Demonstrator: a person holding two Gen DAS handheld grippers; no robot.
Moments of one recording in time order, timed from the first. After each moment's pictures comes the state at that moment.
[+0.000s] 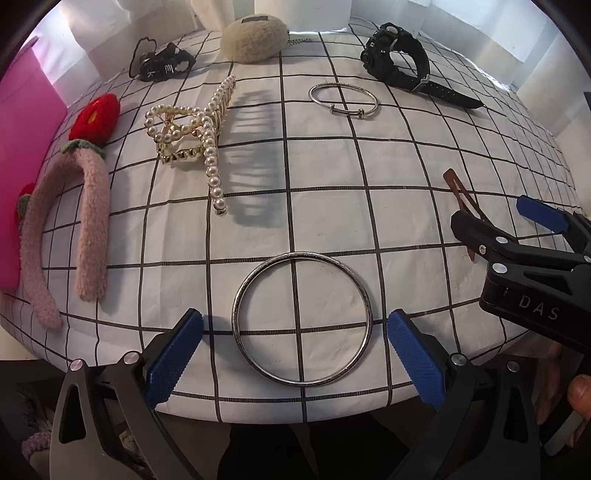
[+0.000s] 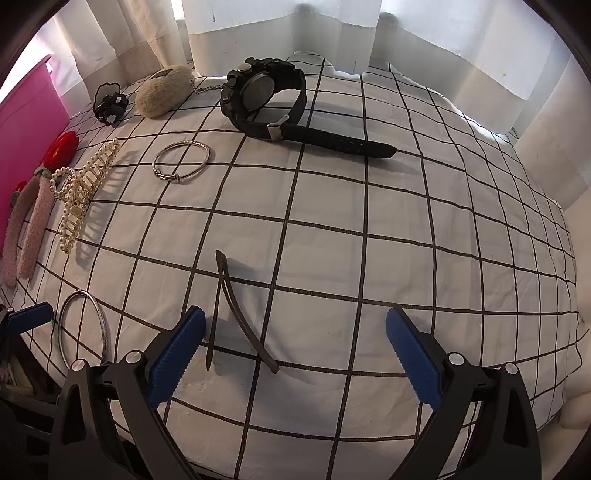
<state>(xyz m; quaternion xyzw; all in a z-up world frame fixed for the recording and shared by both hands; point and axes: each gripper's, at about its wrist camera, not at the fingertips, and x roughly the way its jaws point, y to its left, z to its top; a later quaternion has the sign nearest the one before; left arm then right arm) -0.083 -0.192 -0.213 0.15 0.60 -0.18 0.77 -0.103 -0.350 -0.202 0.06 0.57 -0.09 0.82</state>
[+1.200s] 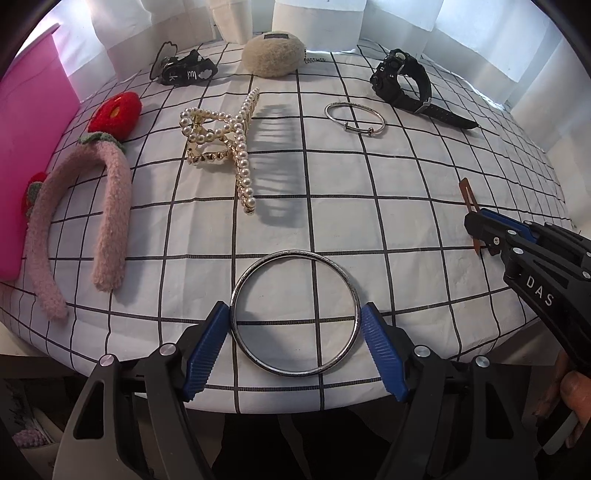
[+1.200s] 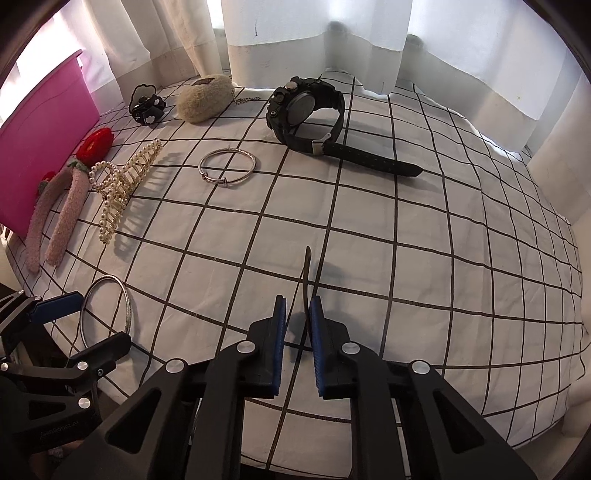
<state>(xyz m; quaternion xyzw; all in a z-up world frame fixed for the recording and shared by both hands) -0.088 -0.166 -0.201 0.12 0.58 -0.19 0.78 -0.112 -0.332 -0.184 0.06 0.55 -0.05 0.83</state>
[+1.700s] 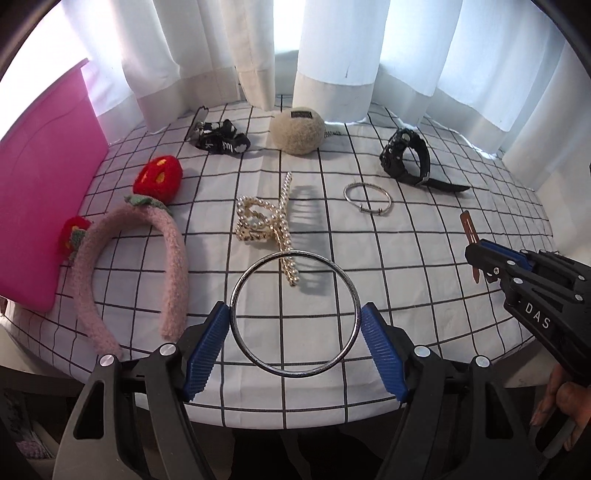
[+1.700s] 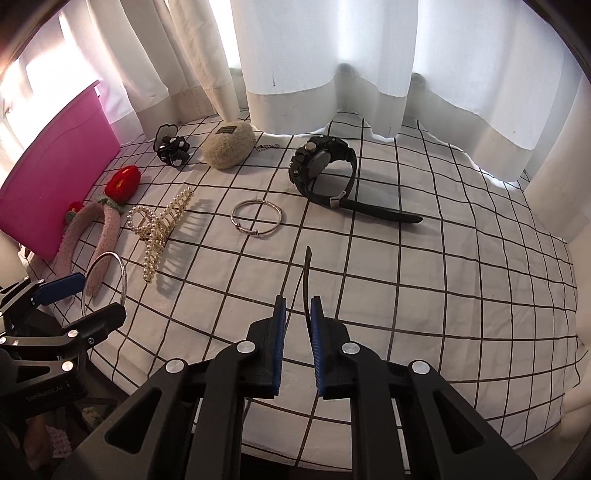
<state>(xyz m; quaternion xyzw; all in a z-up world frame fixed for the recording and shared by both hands) -0.068 -0.150 -0.139 0.10 0.51 -0.20 0.83 -0.105 -0.323 -0.138 0.07 0.51 -0.03 0.86</state>
